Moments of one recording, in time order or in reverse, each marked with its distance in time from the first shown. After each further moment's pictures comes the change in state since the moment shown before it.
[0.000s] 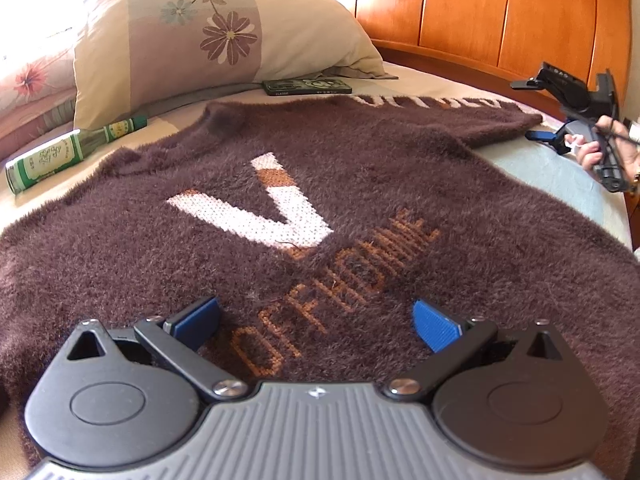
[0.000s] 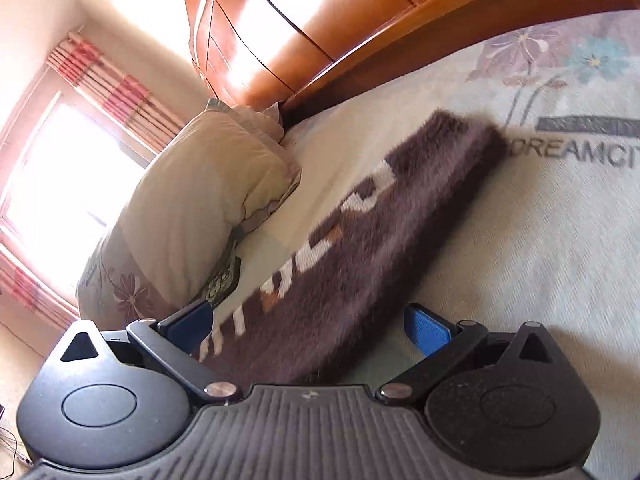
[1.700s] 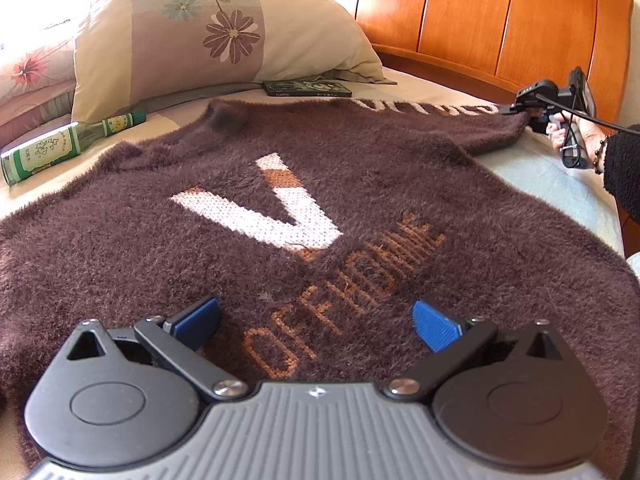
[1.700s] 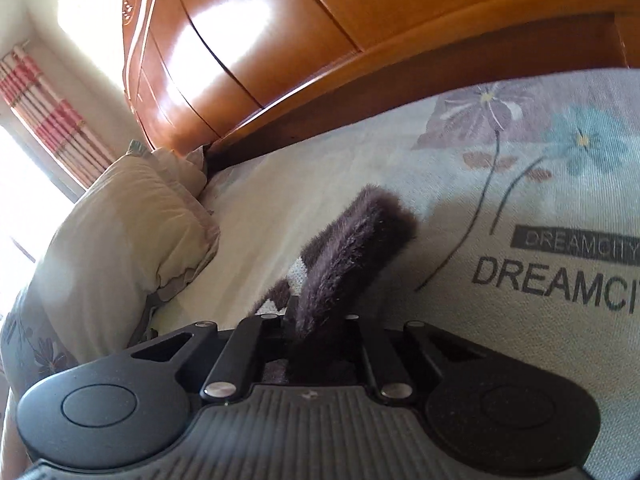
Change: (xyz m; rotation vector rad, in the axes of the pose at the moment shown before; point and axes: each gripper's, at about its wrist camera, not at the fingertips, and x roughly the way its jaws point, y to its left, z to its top) left arm -0.001 0.012 0.001 -0.026 -0.005 -0.034; right arm 0.029 0.000 0.050 -0.020 -0.118 -0.238
